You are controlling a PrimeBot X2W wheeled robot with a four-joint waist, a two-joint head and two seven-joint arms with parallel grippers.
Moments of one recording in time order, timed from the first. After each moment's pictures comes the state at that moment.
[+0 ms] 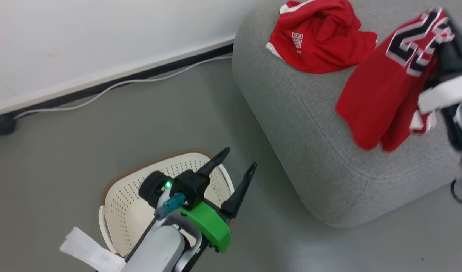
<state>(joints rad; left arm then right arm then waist) -0.35 0.11 -0.78 0.19 -0.45 -0.06 -0.19 -0.54 -0.41 0.21 0.31 0.33 0.03 -0.22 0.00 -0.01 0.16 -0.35</state>
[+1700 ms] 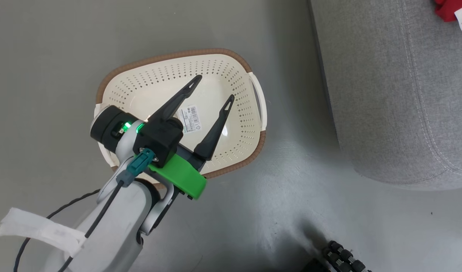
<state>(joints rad) -0.51 0.24 -0.69 -0.06 -0.35 0.00 -0.06 -0.92 -0.44 0.03 0.76 0.34 -0.09 -0.20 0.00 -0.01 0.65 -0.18</state>
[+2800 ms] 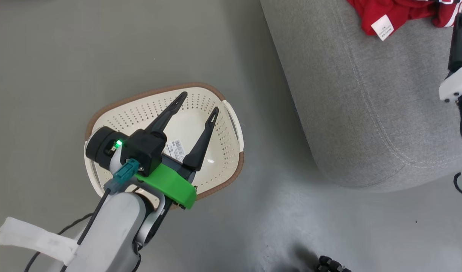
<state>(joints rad) -0.44 0.24 -0.66 0.00 -0.41 0.00 -0.13 -0.70 -0.36 0.08 0.72 0.32 0.02 -0.25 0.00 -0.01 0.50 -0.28</state>
